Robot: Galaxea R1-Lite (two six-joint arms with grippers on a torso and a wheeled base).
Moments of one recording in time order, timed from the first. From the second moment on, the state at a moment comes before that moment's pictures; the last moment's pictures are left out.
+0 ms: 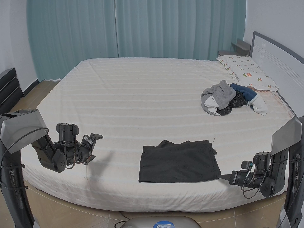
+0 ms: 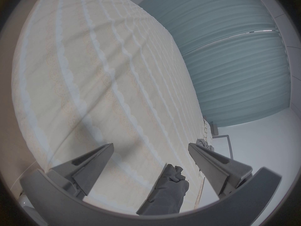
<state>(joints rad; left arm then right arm) -0.09 2.24 -0.77 -0.89 -0.20 -1.14 0.05 2.41 -0.24 -1.53 0.49 0.40</state>
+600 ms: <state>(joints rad) -0.09 2.24 -0.78 -0.89 -0.20 -1.14 0.04 2.42 -0.45 -1.55 0.47 0.68</state>
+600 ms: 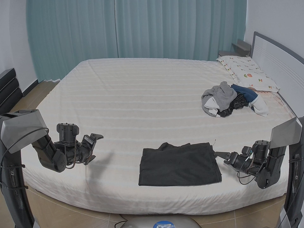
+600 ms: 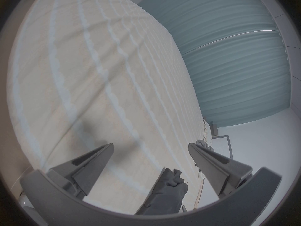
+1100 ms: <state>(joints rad) -0.09 2.25 -0.78 -0.89 -0.20 -1.15 0.11 2.55 -0.69 -1.55 0.35 0.72</state>
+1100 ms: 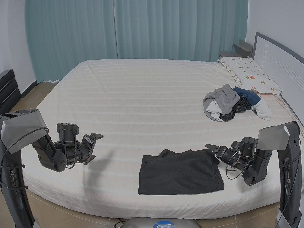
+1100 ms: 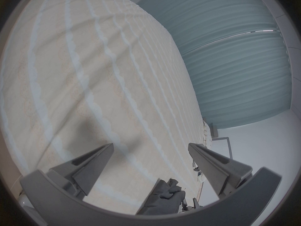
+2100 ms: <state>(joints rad) -0.09 2.25 -0.79 -0.89 -0.19 -1.14 0.14 2.59 -0.67 -1.55 0.30 0.72</state>
